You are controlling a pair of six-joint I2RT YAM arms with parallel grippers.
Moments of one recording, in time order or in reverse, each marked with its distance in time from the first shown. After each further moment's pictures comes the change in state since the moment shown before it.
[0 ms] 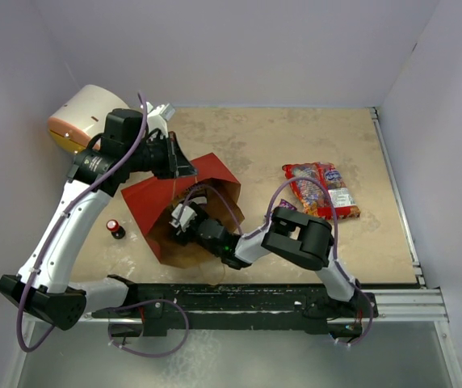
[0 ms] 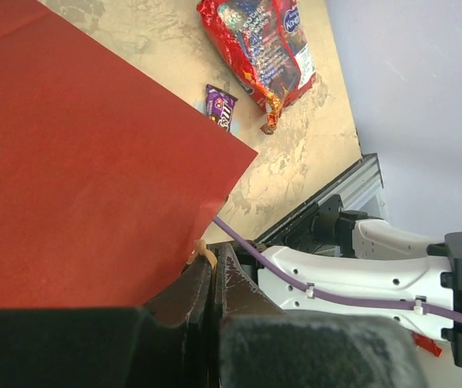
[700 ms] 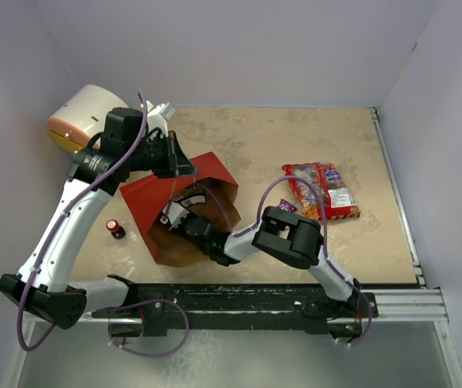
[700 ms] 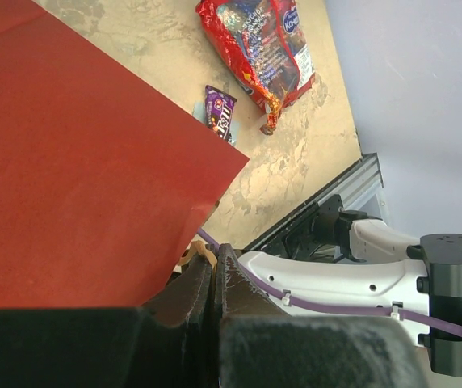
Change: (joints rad) left arm 0.000 0.009 0.016 -0.009 0.003 0.009; right arm 0.000 0.110 0.167 -0.145 0.128 -0.021
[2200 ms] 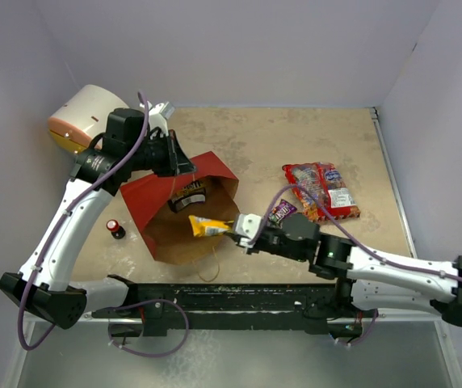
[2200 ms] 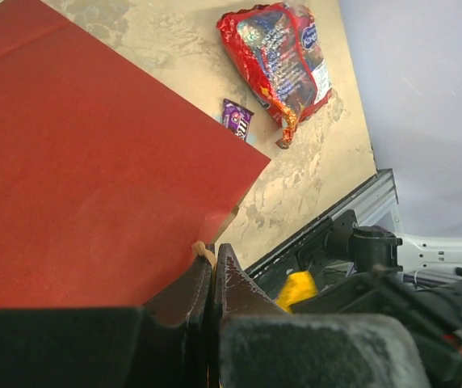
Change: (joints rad) left arm 0.000 0.001 -0.020 0.038 -0.049 0.001; right arm 0.021 -1.237 -0.433 -0.748 -0.437 -0.145
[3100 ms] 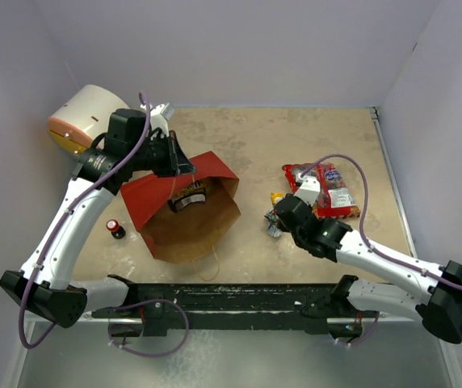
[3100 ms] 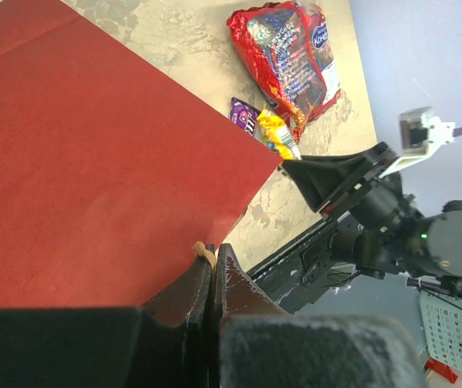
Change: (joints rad) left arm 0.000 0.007 -0.012 -0.004 -0.024 -0.001; right arm -0.334 0.047 0.004 -0.541 0.667 1.100
